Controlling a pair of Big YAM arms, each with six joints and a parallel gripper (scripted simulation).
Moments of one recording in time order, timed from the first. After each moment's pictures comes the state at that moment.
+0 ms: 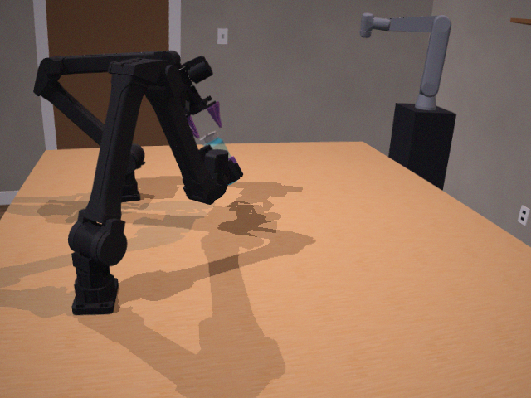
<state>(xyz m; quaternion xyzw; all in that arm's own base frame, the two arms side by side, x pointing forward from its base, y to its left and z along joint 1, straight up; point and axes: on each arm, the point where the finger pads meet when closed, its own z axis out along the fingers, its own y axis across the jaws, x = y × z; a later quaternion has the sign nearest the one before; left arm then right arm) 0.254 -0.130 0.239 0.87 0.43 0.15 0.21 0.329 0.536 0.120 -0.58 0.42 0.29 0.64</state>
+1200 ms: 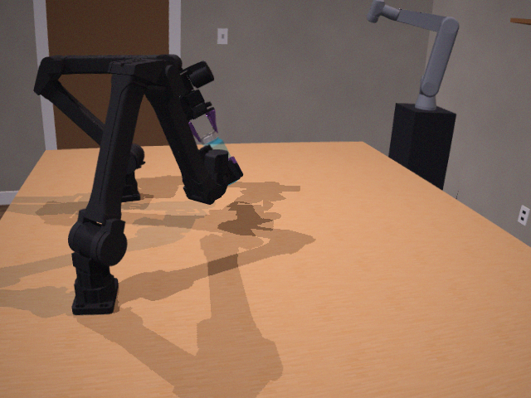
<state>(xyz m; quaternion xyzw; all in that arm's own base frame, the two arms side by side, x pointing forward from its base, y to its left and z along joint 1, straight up) 0.252 -0.129 0.222 0.70 0.67 0.07 0.24 0.329 0.536 0.119 -0.58 0.42 0.29 0.64</state>
